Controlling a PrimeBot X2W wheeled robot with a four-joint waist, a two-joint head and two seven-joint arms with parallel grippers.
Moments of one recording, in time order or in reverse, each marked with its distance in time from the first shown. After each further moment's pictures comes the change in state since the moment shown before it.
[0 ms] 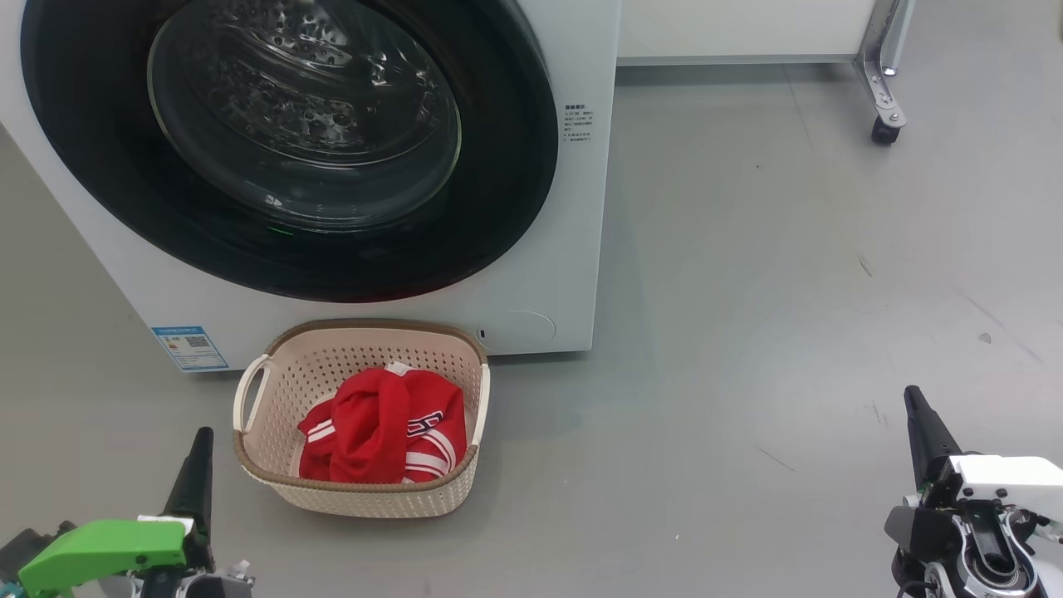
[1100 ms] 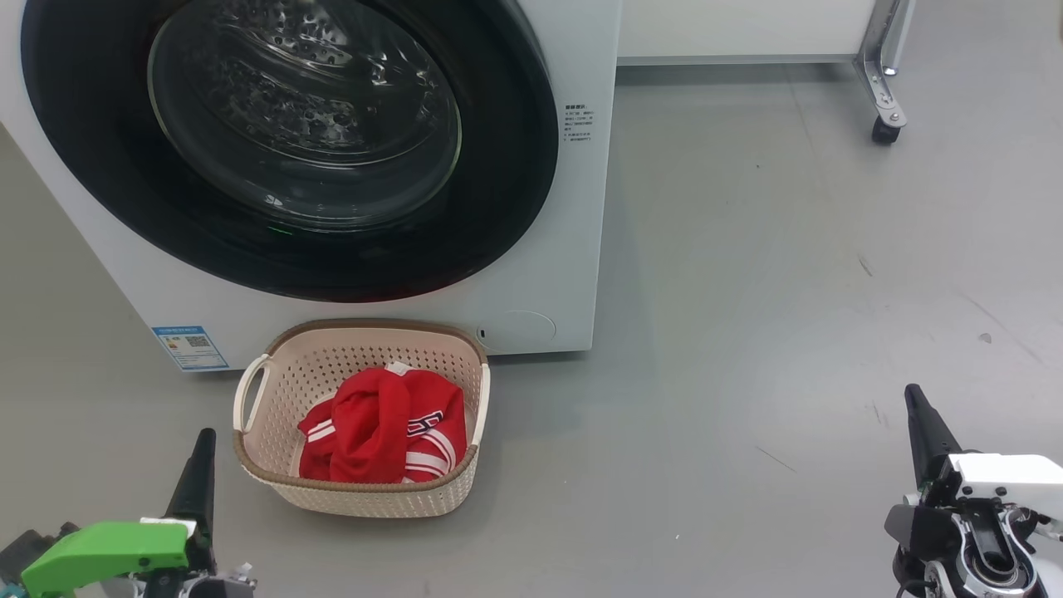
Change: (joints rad) left arm 0.009 -0.001 -0.007 -0.012 0.017 0.000 -0.007; right arm 0.003 0.000 0.004 -0.008 -0.015 -0.008 -0.007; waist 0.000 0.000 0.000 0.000
